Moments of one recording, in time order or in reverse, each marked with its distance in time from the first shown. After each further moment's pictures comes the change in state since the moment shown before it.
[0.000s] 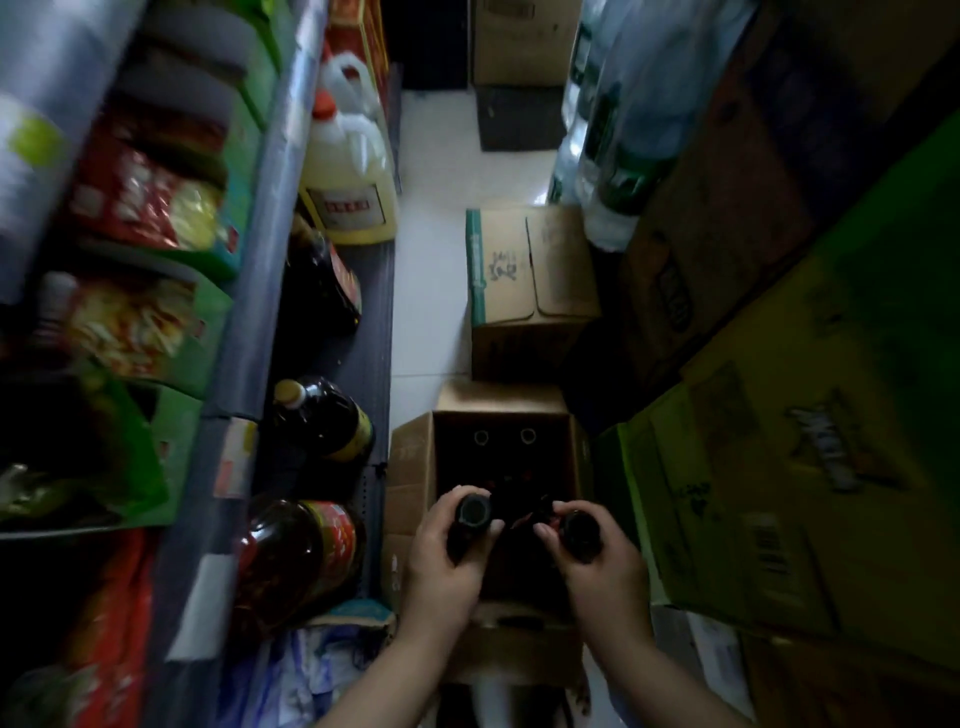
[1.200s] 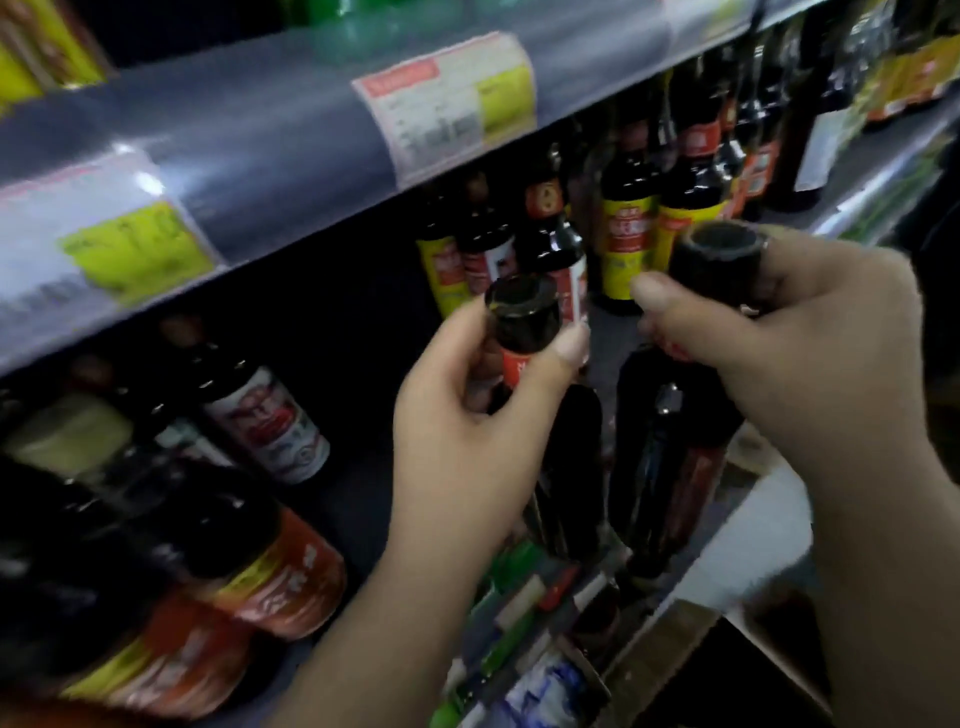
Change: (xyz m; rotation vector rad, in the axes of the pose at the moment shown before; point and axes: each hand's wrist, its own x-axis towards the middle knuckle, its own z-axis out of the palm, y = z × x) left_hand -0.284 0.534 -0.250 -0.006 1.001 0.459; right_hand -0.290 -0.583 -0.101 0.475 -0.825 -1.232
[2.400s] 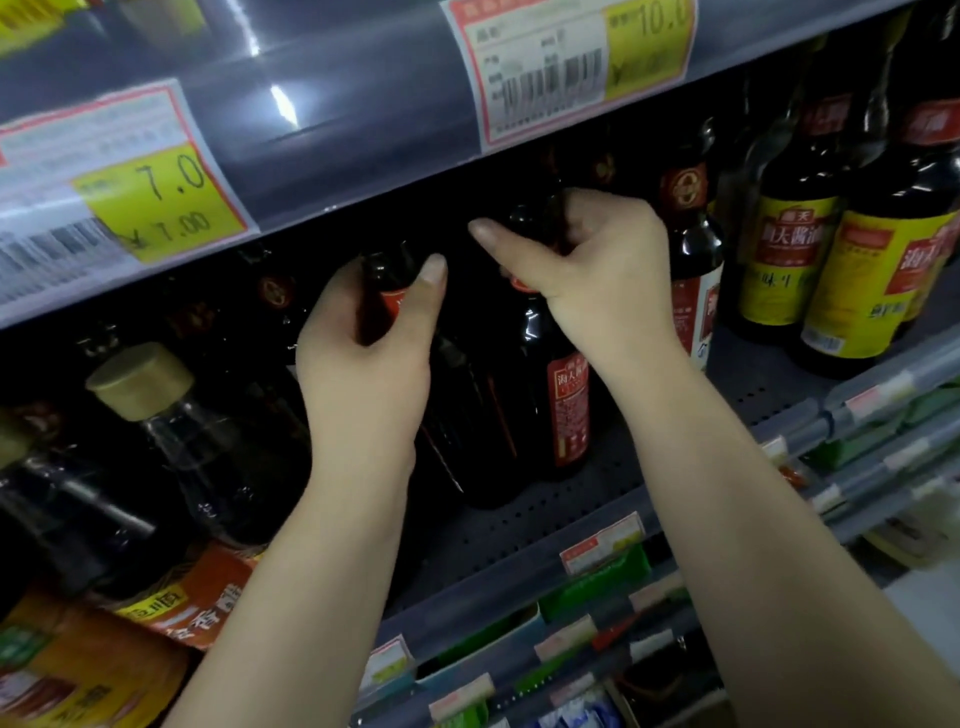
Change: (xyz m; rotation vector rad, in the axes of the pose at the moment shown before) left_hand 0.043 -0.029 -0.056 0.181 0.656 -0.101; right_hand 0.063 0.060 0.138 0.209 -0.209 0.001
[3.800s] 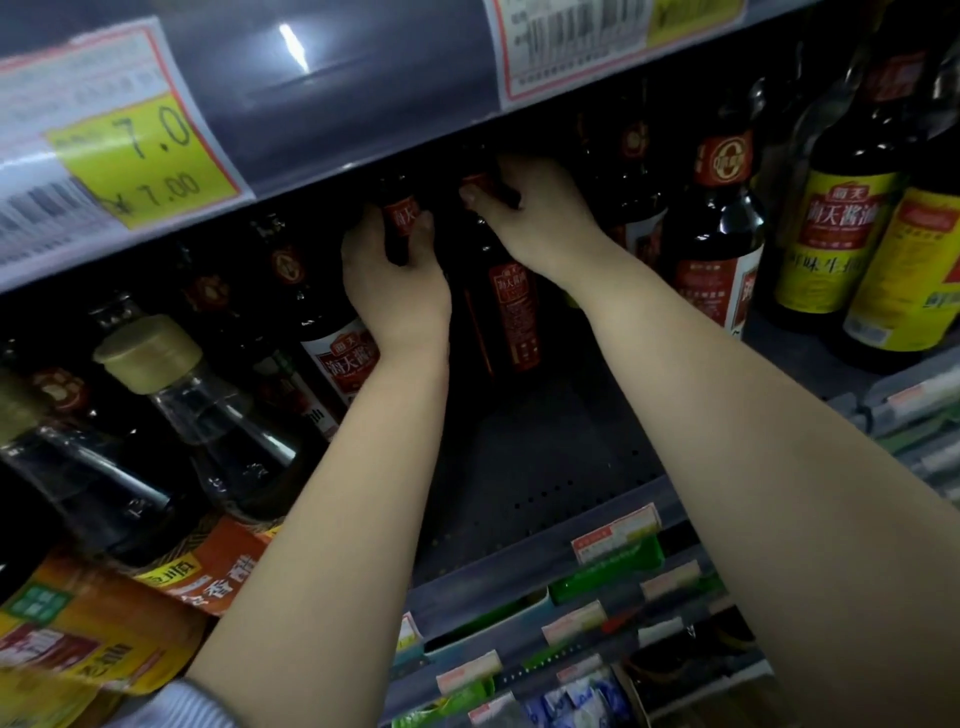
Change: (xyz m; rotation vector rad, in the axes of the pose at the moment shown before) left_hand 0.081 -0.063 0.030 0.305 0.200 0.163; right_hand 0.065 0.063 0.055 -0.192 -0.352 -0.007
